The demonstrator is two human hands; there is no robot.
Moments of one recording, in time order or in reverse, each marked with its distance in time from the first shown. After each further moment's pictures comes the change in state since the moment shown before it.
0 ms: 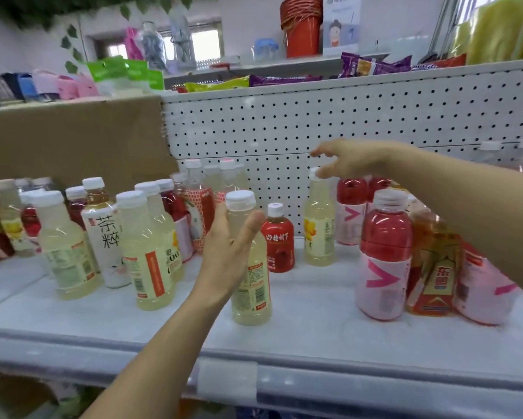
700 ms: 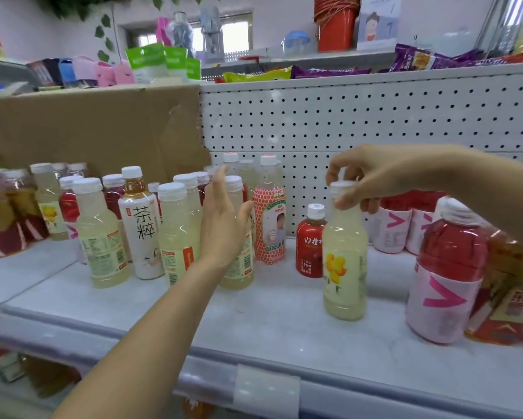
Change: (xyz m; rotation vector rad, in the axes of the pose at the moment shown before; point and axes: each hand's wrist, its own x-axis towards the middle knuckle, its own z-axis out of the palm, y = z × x) left_hand 0.063 -0.049 -0.049 0.456 0.184 0.062; right_hand -0.013 -0.053 0.009 0.115 -0.167 -0.155
